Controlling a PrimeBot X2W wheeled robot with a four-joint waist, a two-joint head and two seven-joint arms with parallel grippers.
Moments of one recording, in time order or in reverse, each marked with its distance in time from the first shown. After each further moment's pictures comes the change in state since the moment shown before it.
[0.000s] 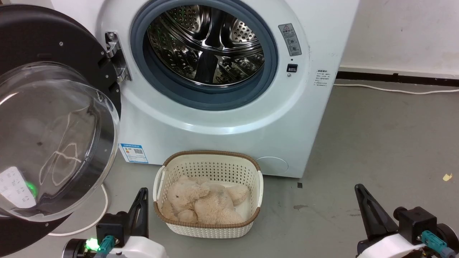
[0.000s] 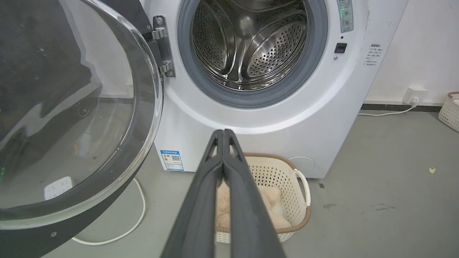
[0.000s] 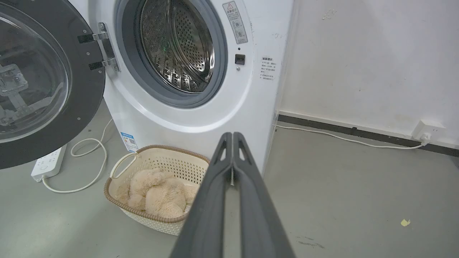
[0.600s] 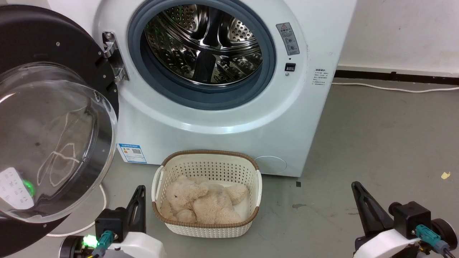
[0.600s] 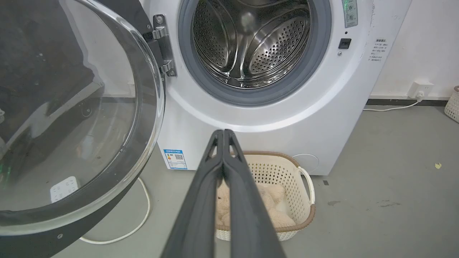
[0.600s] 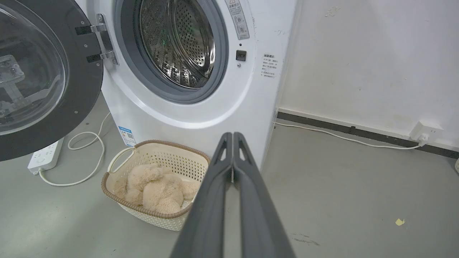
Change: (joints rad) left arm -0.008 -0.001 0.016 -0.013 0.019 -0.003 0.041; right arm -0.020 0.000 0.008 0.001 -0.019 0.000 0.038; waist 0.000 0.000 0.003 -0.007
